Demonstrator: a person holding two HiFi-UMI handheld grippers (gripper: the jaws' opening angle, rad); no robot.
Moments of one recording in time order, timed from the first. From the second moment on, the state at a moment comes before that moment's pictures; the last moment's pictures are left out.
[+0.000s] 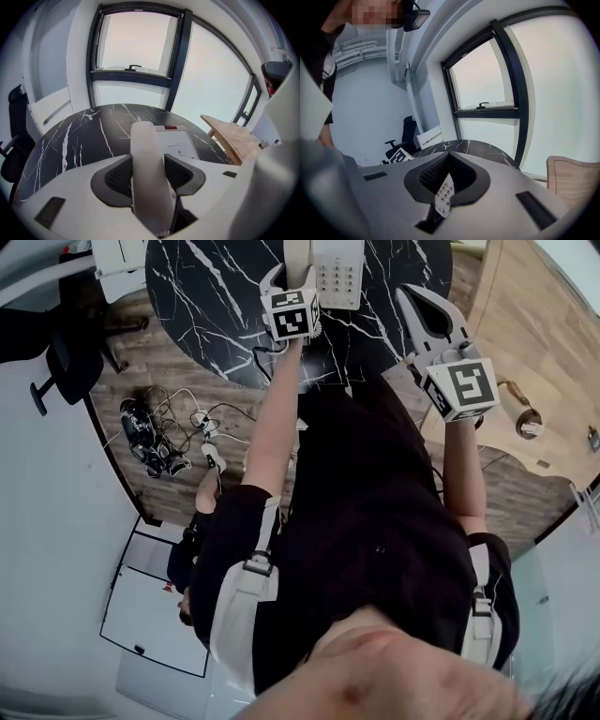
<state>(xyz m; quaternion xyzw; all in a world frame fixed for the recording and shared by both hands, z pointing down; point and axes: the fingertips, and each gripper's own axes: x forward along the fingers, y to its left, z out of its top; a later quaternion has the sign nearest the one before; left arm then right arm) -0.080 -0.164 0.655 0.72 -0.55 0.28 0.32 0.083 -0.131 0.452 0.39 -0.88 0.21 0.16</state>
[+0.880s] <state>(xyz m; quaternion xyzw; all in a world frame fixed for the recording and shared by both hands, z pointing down) -0.078 -0.160 0.660 0.71 -0.56 0.32 0.28 0.087 -0.130 0.451 0.39 -0.88 0.21 0.15</state>
